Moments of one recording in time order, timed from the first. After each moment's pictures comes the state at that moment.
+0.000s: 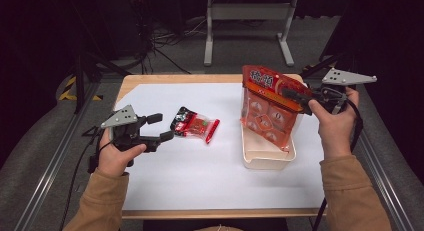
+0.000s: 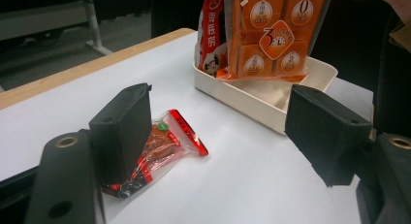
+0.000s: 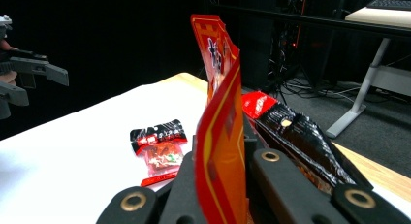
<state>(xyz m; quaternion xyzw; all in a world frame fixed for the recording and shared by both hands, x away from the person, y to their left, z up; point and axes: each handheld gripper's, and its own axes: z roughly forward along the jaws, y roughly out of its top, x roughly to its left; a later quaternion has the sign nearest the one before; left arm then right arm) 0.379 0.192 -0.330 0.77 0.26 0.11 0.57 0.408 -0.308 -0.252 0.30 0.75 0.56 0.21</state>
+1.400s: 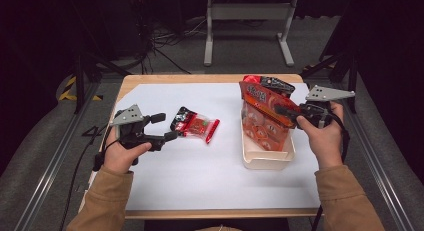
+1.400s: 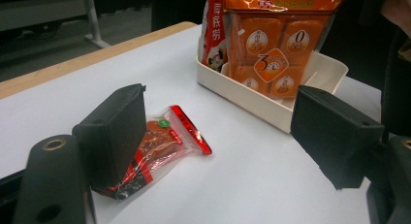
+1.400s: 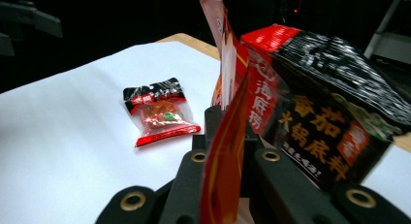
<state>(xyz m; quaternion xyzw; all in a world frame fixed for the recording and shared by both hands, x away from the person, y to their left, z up) 0.391 0.185 -0.342 0.77 0.27 0.11 0.56 0.403 -0.297 -0.292 0.31 0.78 0.50 0.20</state>
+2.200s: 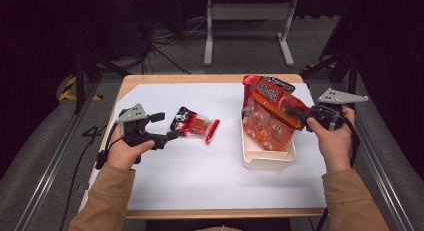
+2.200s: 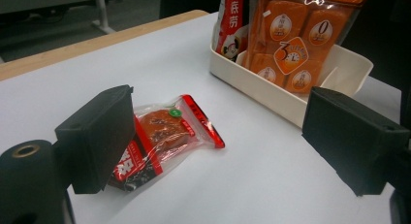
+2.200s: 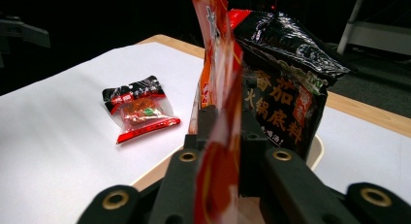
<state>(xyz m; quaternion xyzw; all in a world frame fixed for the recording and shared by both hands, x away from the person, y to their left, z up) 0.405 0.182 -0.354 0.78 0.30 0.10 0.54 0.398 -0.324 -0.300 0.36 0.76 0.50 0.21</state>
